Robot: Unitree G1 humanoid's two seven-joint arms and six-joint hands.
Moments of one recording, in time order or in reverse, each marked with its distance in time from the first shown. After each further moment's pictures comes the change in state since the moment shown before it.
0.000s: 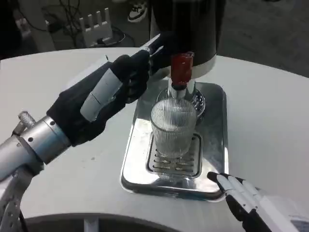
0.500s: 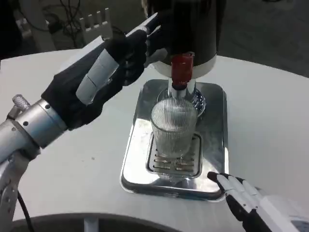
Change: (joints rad) left arm -0.072 0.005 0.022 0.012 0.010 0.009 -0.003; right arm 0.002 0.000 0.000 0.000 0.000 0.000 -0.002
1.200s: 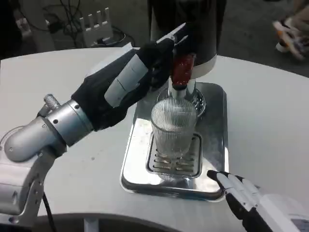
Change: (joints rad) left arm -0.071 -0.074 -0.079 0.093 0.045 -0.020 -0.026; right arm -0.010 0.000 -0.001 0.001 0.002 0.000 0.000
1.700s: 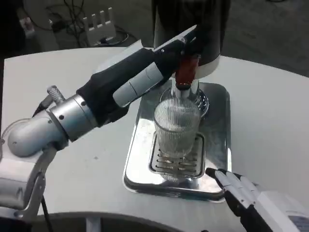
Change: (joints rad) left arm -0.031 0.018 -0.030 0.007 0.110 -0.062 -0.009; right arm -0.029 0.001 0.004 0.017 -0.001 0.005 0.000
